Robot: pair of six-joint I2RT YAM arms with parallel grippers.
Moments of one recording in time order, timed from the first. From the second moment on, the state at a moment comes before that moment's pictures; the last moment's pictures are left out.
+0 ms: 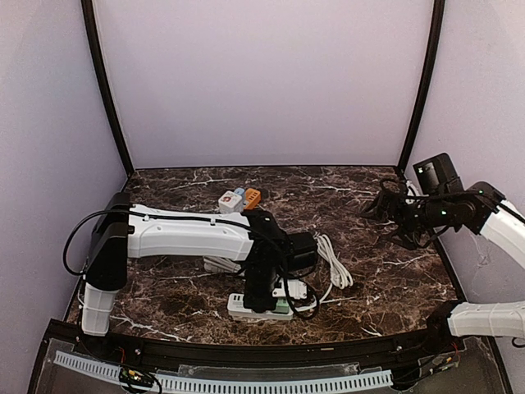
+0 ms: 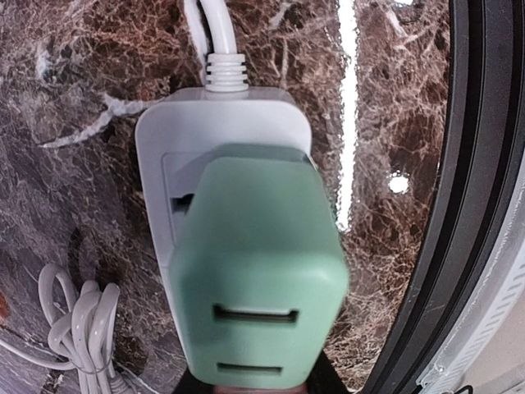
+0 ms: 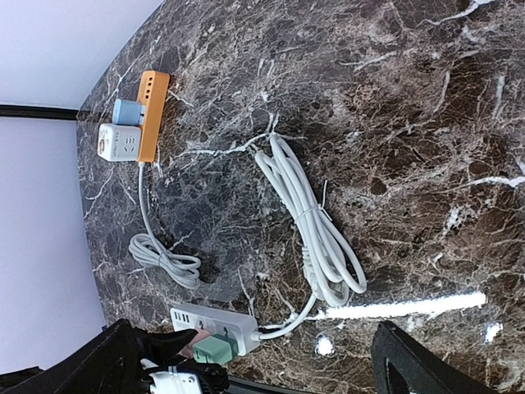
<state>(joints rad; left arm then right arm) -1.24 2.14 1.78 -1.25 -0.04 0.35 0.49 0.94 0.96 -0.85 -0.18 0.93</state>
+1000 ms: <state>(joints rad) -1.05 2.22 1.93 -1.22 -0.12 0.35 0.49 1.01 0.97 -0.84 -0.16 0.95</state>
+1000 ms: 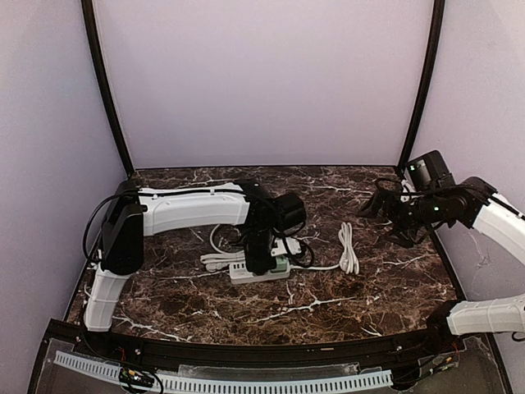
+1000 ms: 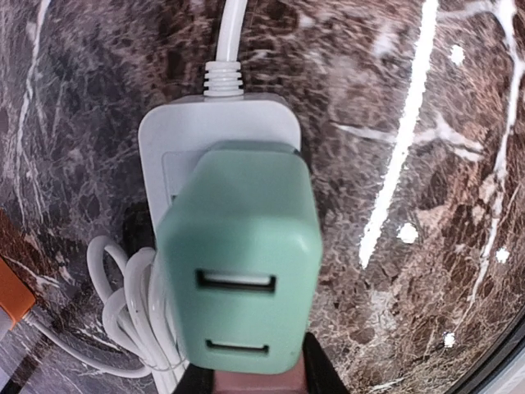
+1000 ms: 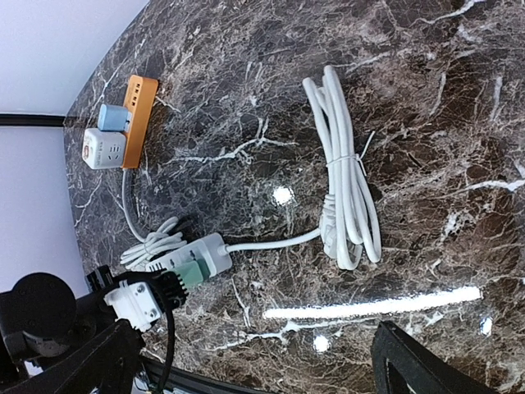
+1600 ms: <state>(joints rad) -0.99 2.28 2.01 -1.22 -0.12 0.36 0.49 1.10 1.04 -0.84 -0.16 0.92</state>
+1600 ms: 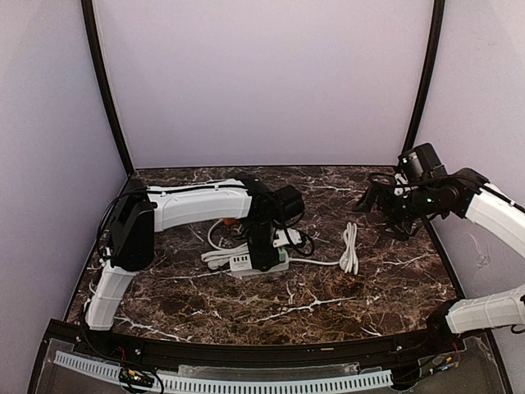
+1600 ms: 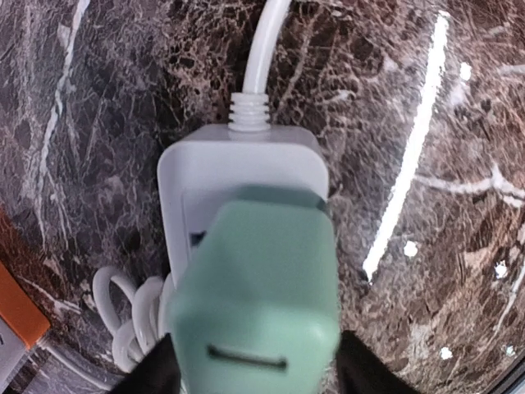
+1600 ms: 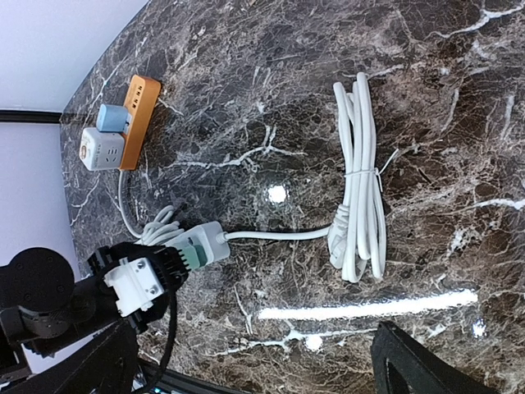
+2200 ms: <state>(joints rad) -0.98 2.16 2.01 -1.15 -0.12 0.32 0.49 1.10 1.09 -0.85 -0.13 0.87</state>
